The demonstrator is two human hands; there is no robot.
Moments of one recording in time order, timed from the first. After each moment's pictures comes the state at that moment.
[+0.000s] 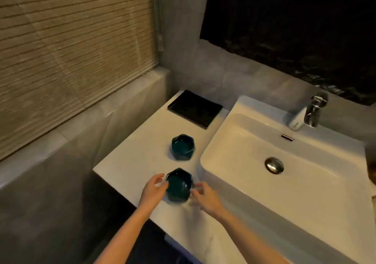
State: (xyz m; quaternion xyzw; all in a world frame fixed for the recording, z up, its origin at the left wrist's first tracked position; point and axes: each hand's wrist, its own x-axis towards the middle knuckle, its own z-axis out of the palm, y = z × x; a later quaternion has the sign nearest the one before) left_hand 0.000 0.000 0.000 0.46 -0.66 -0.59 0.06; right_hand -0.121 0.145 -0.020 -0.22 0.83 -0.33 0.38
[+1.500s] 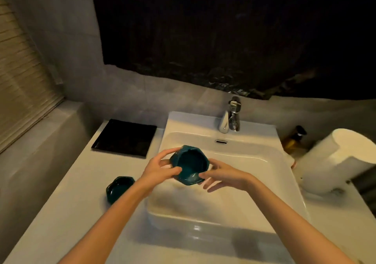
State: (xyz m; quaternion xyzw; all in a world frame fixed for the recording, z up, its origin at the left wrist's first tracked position) left_hand -0.217 0.029 0.103 0.11 -0.71 -0.69 -0.05; right_hand -0.293 0.244 0.116 -0.09 0.75 -0.47 0.45
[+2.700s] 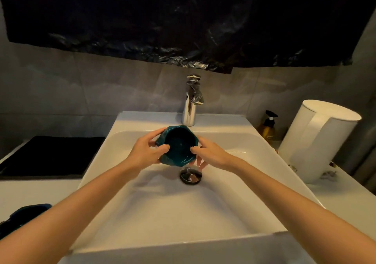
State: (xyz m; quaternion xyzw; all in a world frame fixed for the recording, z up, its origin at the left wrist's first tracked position) left_hand -0.339 0.098 0.008 -0.01 -0.77 -0.64 0.04; right_hand -0.368 0.294 0.016 -0.16 0.88 -0.43 0.13
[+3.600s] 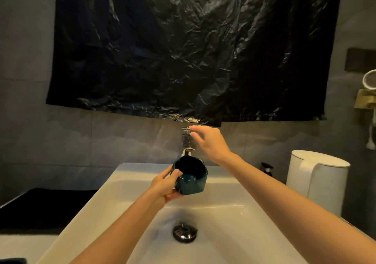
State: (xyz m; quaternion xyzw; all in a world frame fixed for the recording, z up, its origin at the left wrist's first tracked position) left_hand -0.370 0.162 0.026 0.08 -0.57 -0.82 0.01; right_hand -0.410 0.301 0.123 -0.26 0.87 -0.28 -0.32
